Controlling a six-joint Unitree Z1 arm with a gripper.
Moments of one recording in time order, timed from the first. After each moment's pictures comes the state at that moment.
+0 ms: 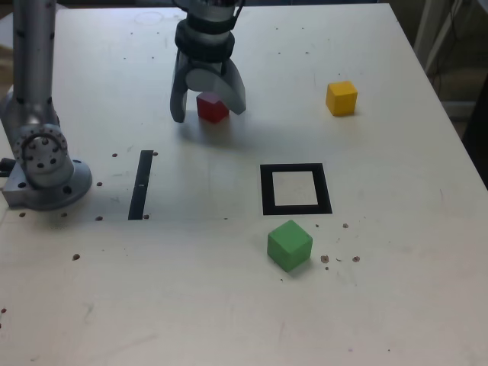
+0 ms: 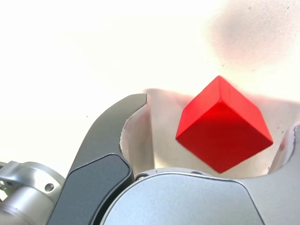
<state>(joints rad) 0.52 1.91 -1.11 0.96 0.18 0.46</state>
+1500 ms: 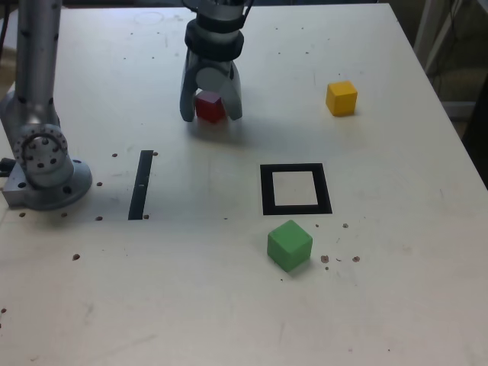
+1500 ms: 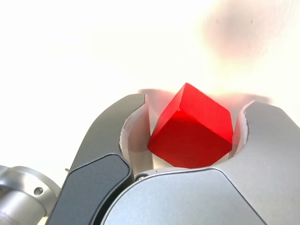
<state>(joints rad) 0.51 1.93 -1.17 0.98 0.16 0.47</state>
